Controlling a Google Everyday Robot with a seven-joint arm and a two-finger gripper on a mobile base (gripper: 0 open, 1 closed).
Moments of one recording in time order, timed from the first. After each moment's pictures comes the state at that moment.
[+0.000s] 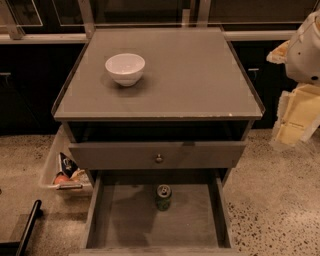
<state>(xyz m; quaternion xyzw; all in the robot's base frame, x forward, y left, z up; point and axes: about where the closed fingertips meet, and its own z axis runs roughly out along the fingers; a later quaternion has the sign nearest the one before) 0.438 -0.217 0.976 -0.60 0.78 -0.03 0.16</state>
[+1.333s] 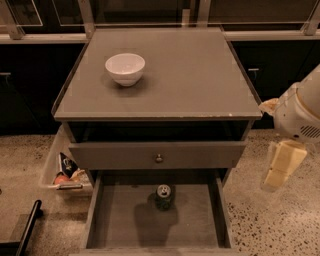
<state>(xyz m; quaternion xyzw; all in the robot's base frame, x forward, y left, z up) 0.423 -0.227 0.874 -0.59 0.79 0.02 0.15</state>
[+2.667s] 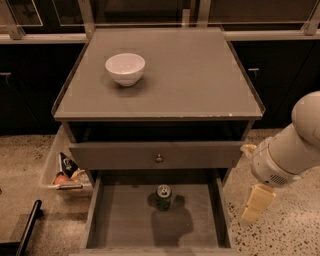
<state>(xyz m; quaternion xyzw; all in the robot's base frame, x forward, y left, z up) 0.404 -0.218 0.751 -0.58 0.80 0.07 0.14</state>
